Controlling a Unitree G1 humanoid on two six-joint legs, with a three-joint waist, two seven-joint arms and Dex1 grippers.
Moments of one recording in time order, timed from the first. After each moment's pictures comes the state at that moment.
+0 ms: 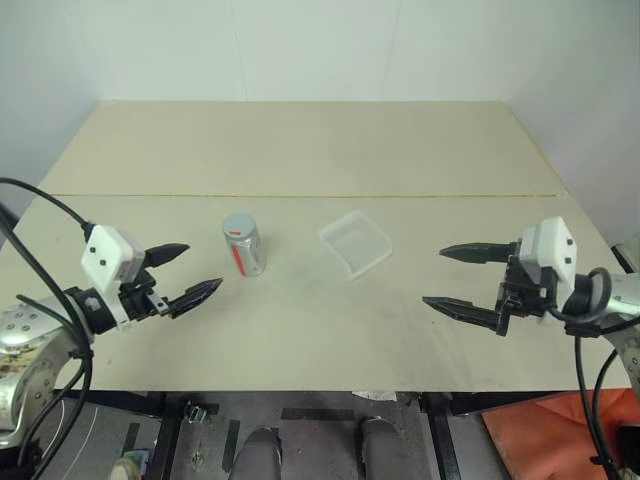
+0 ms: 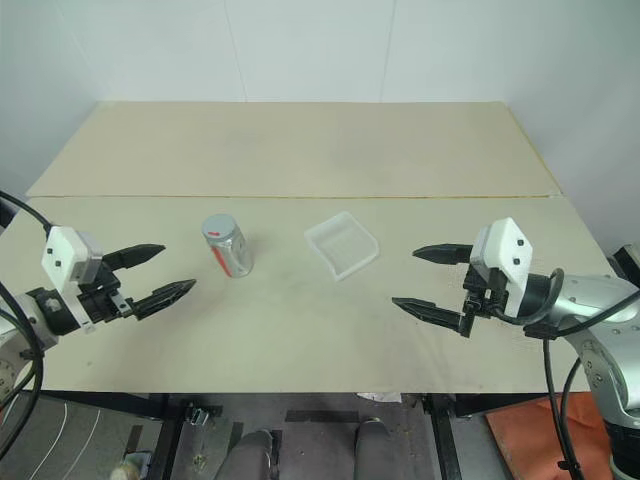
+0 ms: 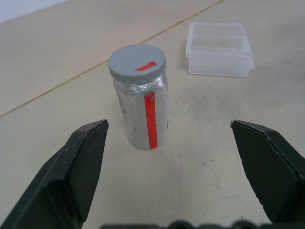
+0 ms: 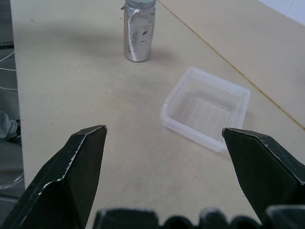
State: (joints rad) left arm 0.01 0.83 0.42 -0.46 -0.61 0.56 -0.80; right arm -0.17 -0.90 -0.25 -0.44 0.60 0.49 1.02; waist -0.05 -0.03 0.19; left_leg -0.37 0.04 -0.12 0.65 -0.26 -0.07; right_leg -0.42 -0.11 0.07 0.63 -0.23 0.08
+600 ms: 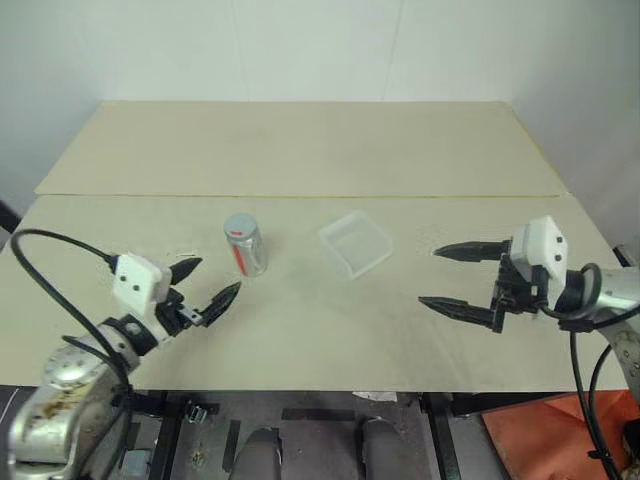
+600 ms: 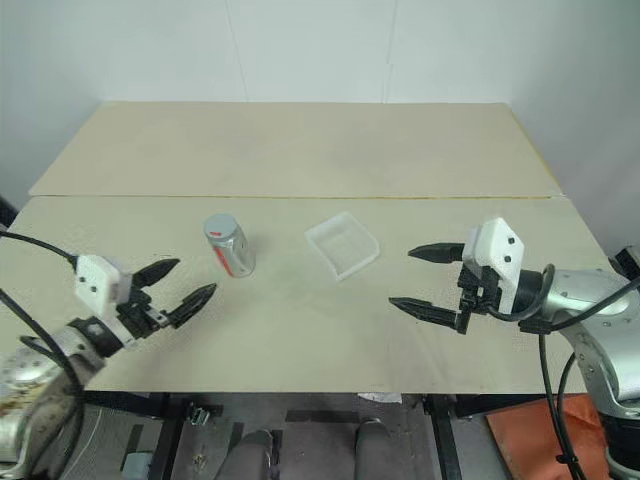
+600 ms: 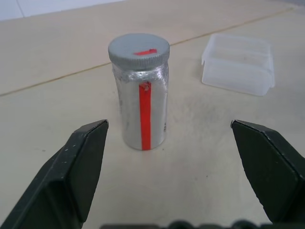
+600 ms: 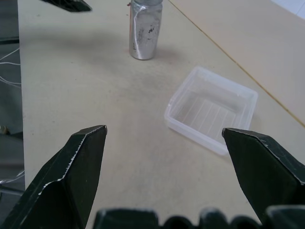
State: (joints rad) left arm 0.08 0.54 0.29 -0.54 -0.50 0.51 -0.54; right arm -0.18 -0.92 -0.24 -0.45 0.59 0.48 1.04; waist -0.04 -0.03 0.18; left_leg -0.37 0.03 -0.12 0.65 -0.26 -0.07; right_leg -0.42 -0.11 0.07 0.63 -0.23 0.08
